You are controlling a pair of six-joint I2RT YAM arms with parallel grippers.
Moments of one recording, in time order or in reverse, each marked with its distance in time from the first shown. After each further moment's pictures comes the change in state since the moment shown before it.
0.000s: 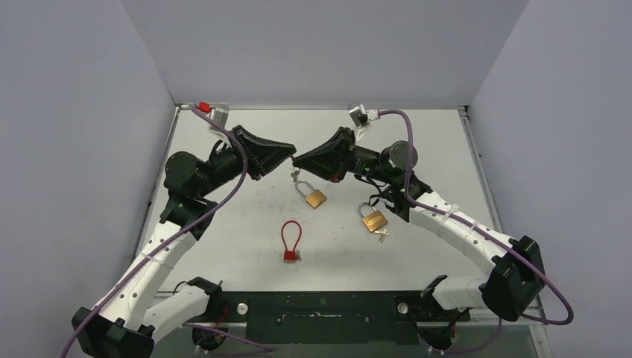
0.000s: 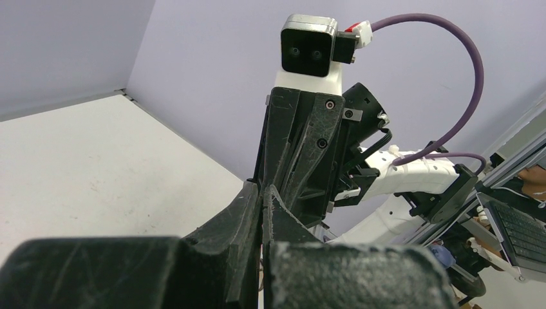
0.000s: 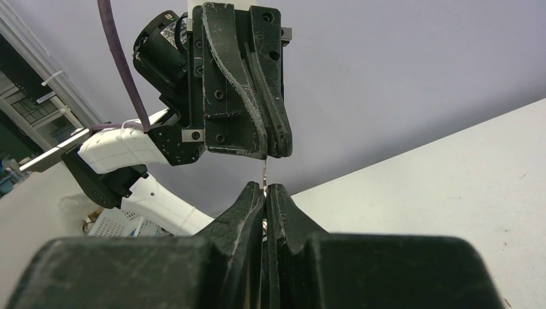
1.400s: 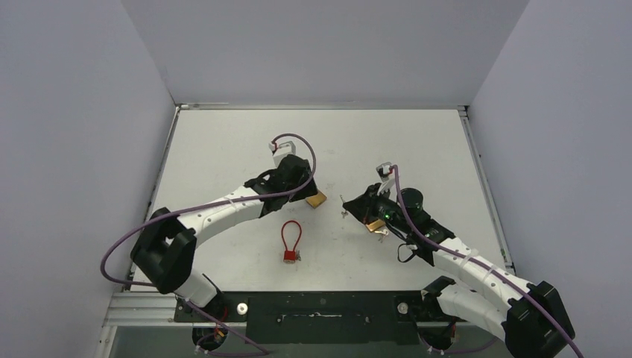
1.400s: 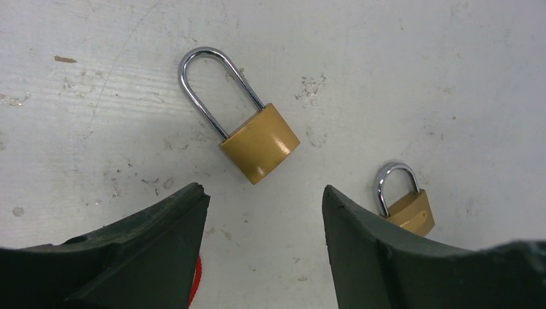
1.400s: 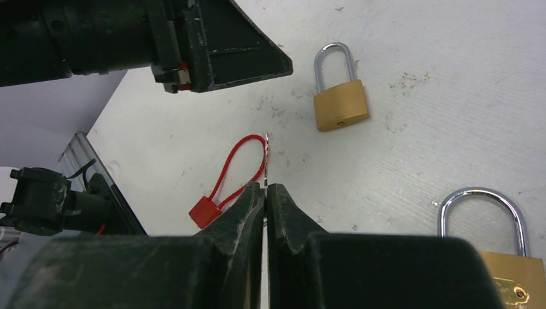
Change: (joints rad) left arm -0.321 0.543 0.070 -0.655 -0.950 -0.016; right arm -0.117 -0.347 -0.575 -0.430 0.401 -0.226
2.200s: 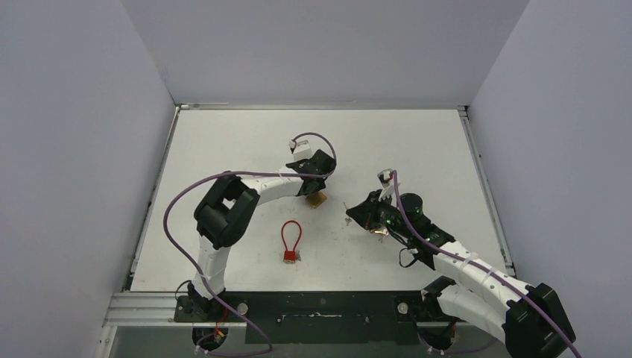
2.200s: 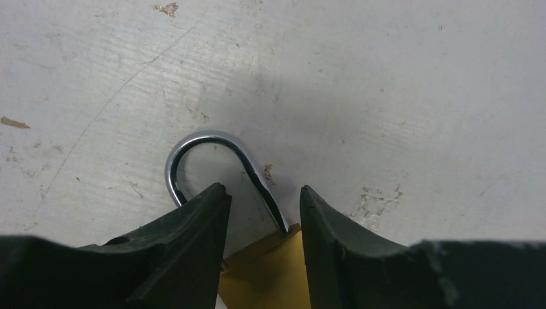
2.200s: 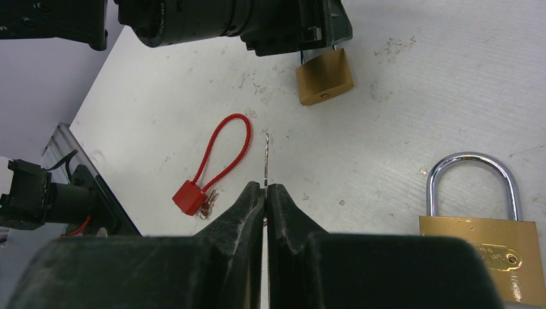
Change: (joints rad) left arm 0.002 0.537 0.360 -0.100 -0.218 -0.095; right arm -0.012 -0.019 -0.066 -0.019 0.008 0.000
